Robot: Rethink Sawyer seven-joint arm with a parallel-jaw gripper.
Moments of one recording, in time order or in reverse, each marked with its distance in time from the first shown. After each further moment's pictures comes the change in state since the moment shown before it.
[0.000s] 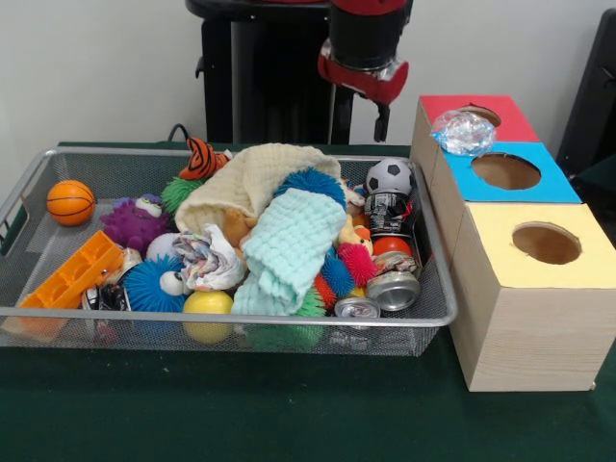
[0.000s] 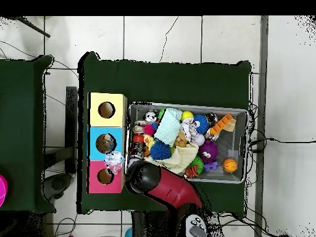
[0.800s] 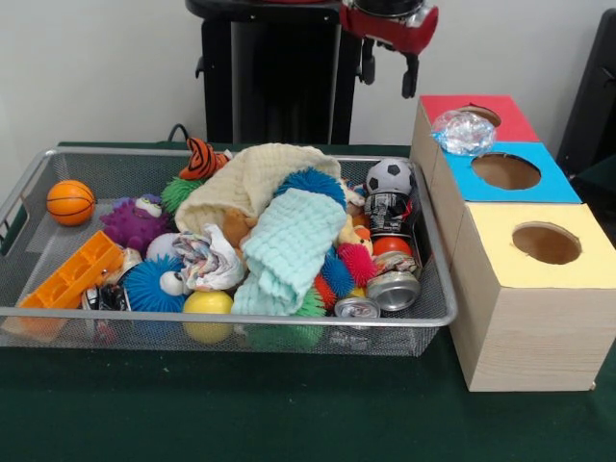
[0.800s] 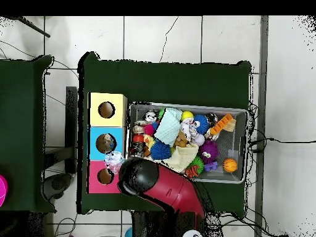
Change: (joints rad) arm 0.056 -0.131 -0.057 -0.047 0.011 0.212 0.000
